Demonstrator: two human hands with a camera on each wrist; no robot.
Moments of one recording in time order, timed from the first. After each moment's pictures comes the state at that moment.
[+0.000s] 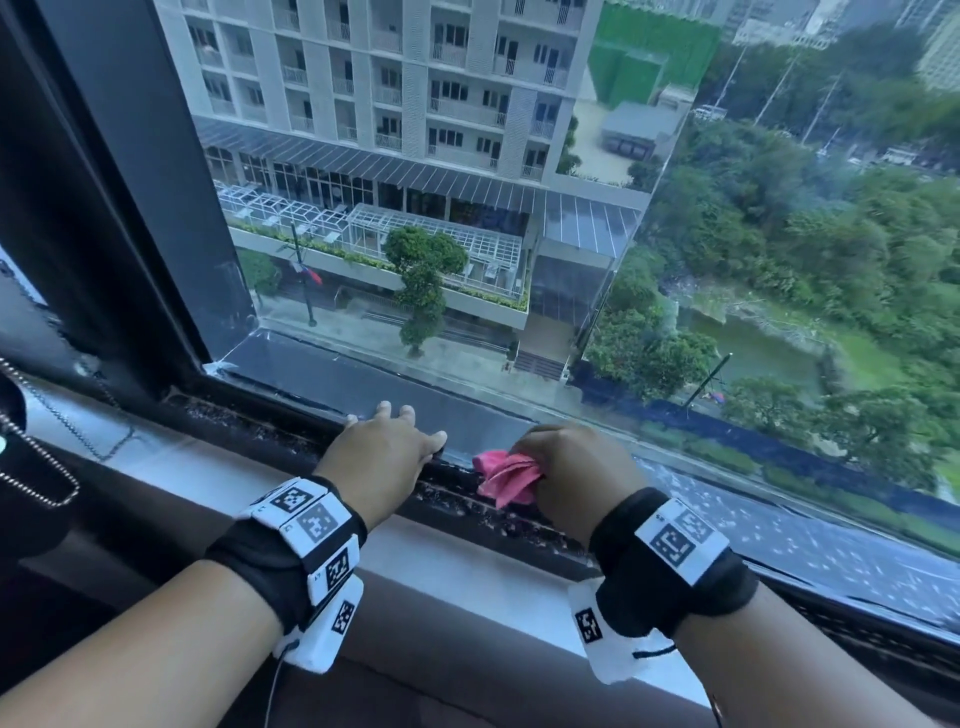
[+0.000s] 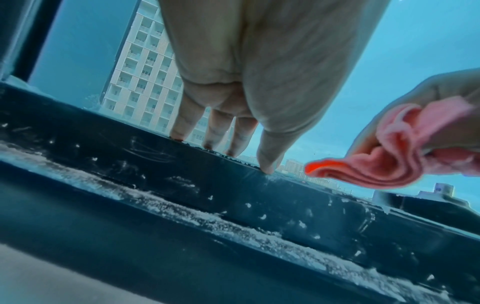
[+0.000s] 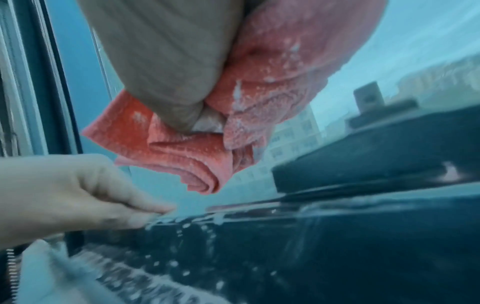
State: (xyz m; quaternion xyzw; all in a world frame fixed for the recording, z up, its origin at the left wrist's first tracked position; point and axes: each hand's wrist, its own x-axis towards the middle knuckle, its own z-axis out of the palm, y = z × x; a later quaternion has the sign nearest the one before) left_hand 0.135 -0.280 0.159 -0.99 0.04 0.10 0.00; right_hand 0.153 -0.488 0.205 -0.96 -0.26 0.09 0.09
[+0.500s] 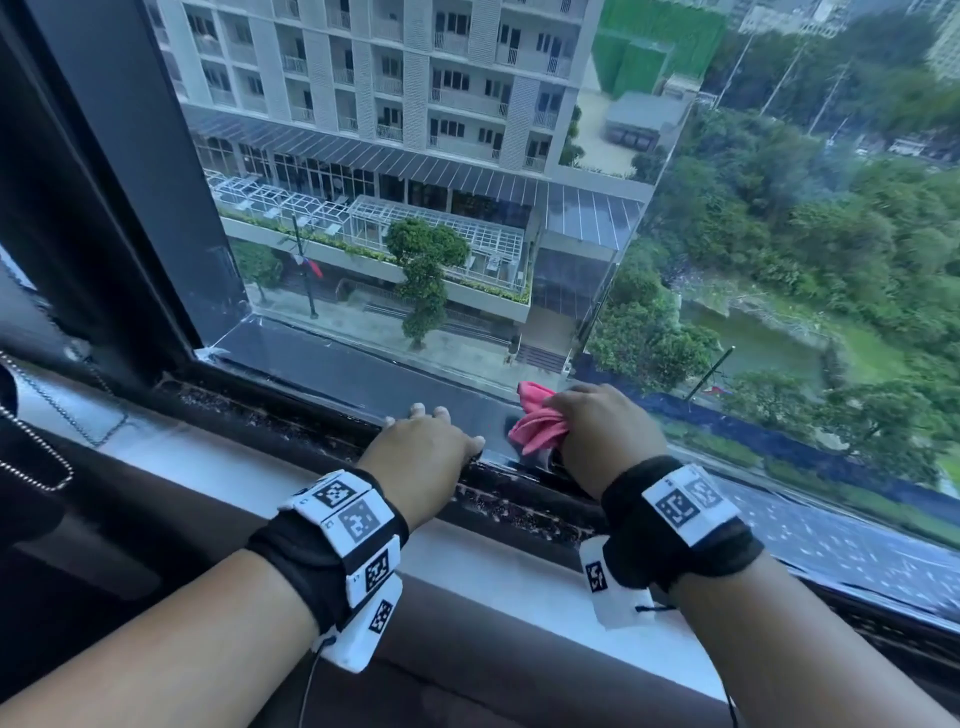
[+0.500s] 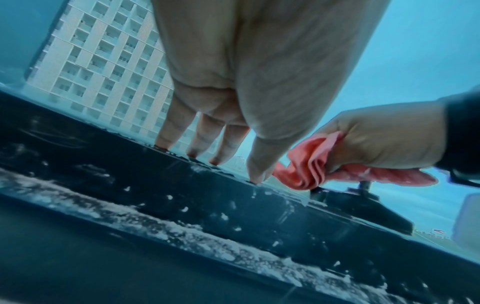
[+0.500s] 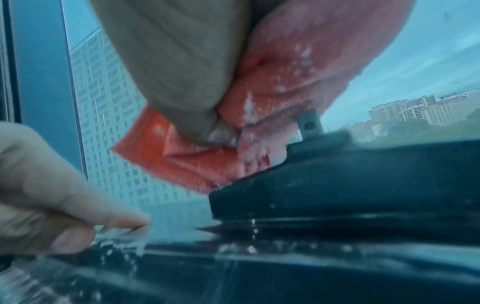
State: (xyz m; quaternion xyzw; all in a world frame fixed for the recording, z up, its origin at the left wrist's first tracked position) left_hand 0.133 -0.313 0.159 -0.99 0.08 0.10 -0.01; right_hand 0.169 -0.497 0.213 -0.98 -0.20 0.06 0.07
